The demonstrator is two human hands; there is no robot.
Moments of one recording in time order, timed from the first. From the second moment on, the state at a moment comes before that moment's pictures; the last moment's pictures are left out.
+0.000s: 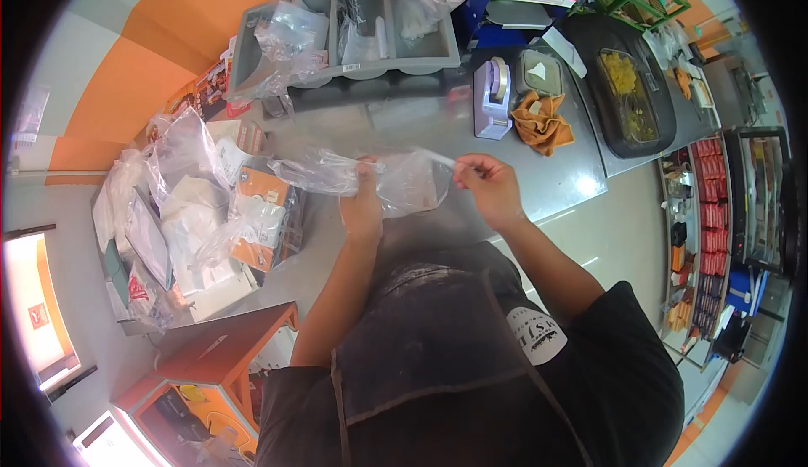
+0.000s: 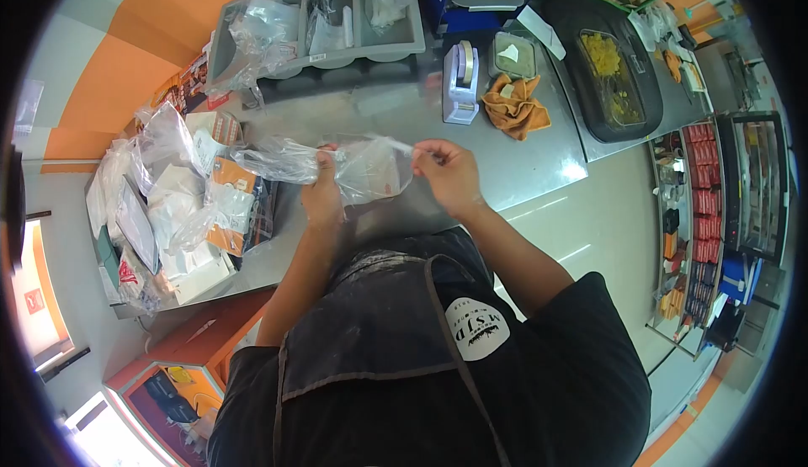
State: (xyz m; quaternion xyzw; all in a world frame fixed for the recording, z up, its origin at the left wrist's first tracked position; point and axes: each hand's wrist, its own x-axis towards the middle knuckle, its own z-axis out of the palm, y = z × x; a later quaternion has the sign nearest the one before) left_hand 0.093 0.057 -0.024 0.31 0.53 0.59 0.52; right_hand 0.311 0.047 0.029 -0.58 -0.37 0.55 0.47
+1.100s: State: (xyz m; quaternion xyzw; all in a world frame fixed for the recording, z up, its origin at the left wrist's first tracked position) left_hand 0.099 0.058 -0.016 0.44 0.62 0.47 0.45; right_hand 0.292 0.215 0.062 -0.53 -0.66 0.39 0.35
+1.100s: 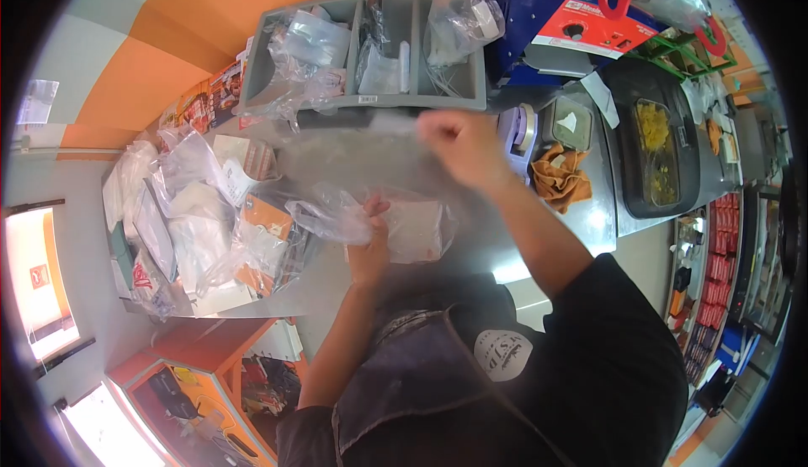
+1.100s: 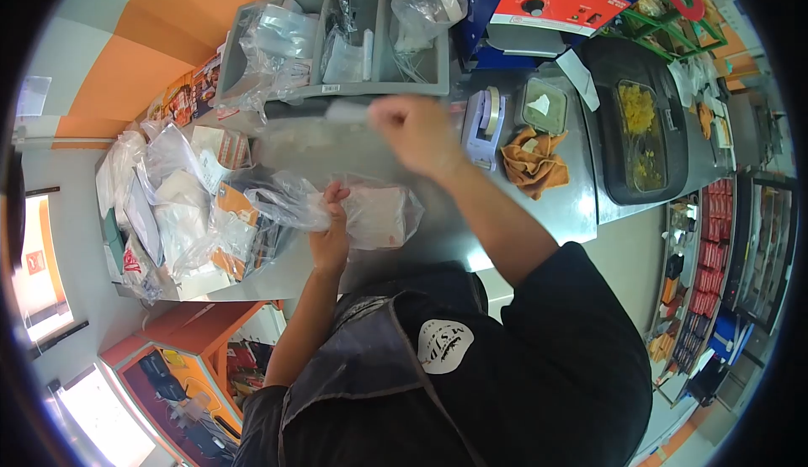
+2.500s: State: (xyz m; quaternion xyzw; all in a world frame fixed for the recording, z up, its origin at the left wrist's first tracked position) left_hand 0.095 0.027 0.028 0.42 0.73 0.33 0.42; right_hand 0.315 0.364 0.029 -0.63 -0.75 0.19 0.12
